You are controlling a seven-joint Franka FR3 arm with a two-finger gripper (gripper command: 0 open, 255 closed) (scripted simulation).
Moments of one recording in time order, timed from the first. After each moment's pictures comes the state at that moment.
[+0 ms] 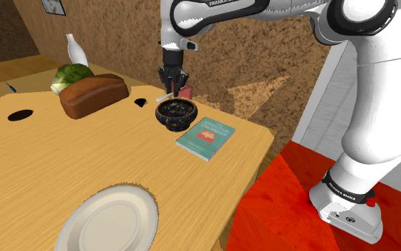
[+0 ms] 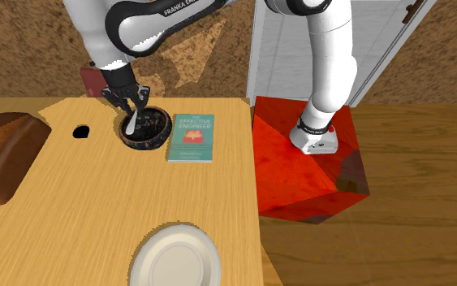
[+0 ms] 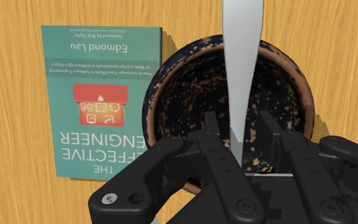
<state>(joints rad) -0.37 0.49 0.82 -1.48 -0.22 1.86 1.81</state>
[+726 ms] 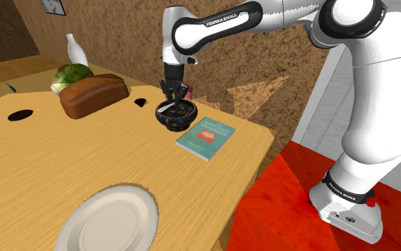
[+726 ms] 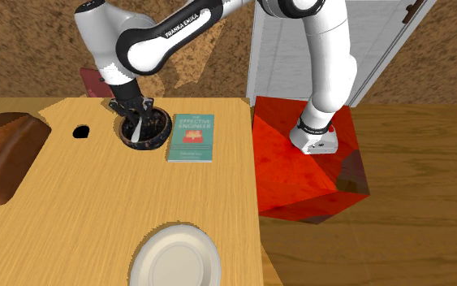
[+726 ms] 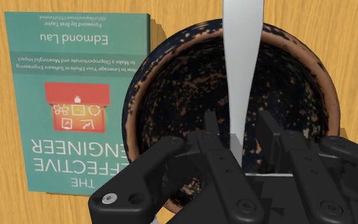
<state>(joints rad) -0.37 0.54 0.79 -1.54 -0.25 1.96 1.81</state>
